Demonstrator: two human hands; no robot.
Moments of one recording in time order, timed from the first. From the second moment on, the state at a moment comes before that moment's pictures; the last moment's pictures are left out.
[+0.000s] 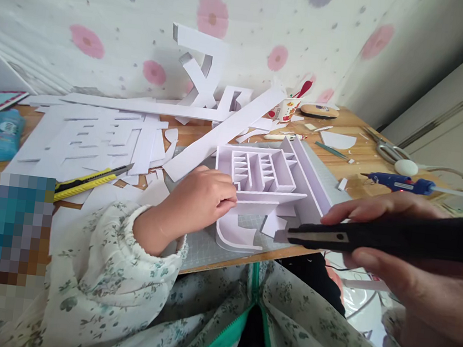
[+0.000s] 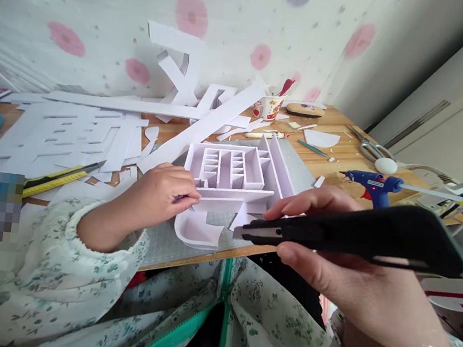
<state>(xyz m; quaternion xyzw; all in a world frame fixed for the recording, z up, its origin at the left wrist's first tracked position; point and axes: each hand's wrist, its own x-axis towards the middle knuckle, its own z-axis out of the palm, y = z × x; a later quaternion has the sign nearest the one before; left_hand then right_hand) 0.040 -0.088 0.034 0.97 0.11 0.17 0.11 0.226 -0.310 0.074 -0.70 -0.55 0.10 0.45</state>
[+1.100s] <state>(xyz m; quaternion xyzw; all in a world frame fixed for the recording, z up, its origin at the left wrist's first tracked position) 0.038 -0.088 0.032 0.98 0.11 0.16 0.08 0.187 -0.247 0.033 -0.71 -0.56 0.14 0.42</state>
